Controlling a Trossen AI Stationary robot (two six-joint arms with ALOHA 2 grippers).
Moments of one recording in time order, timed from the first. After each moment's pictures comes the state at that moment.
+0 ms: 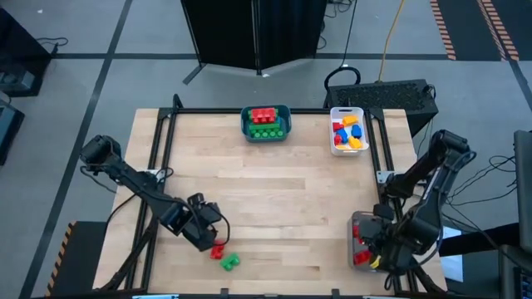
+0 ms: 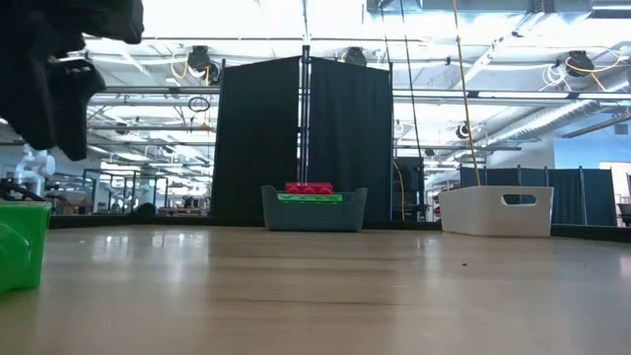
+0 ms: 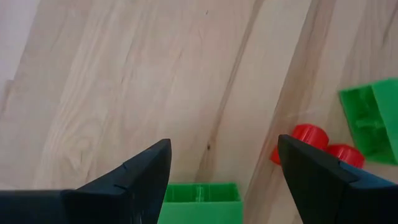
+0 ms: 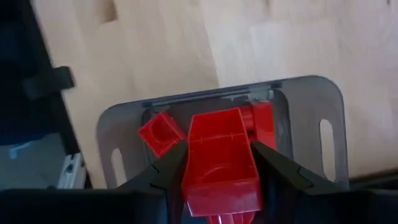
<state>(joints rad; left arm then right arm) -0.64 1.47 0.94 -0.80 -0.27 -0.94 1.03 1.35 1.13 -1.22 0.17 1.31</state>
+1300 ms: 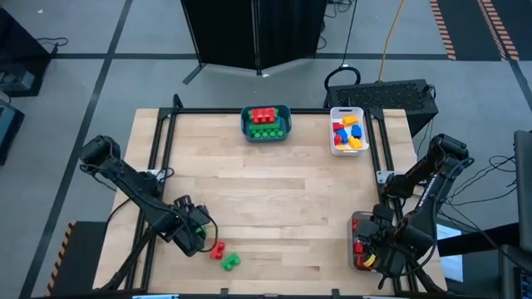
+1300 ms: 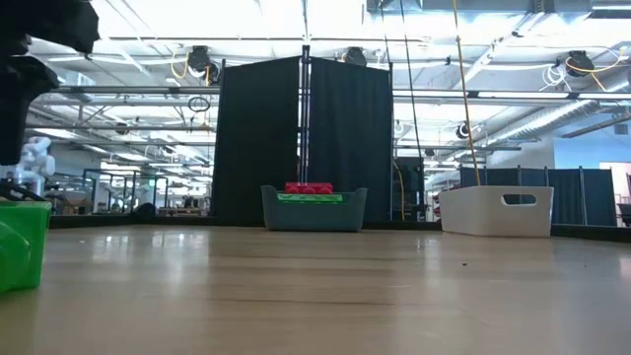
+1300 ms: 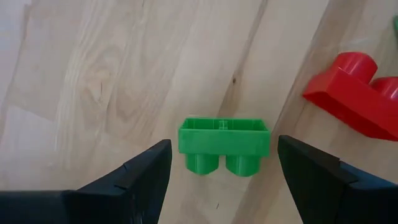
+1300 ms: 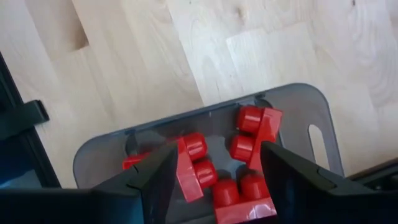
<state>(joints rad) -0.74 1.47 0.94 -0.98 -0.22 -1.09 1.04 1.42 1.13 -1.24 0.24 1.43</state>
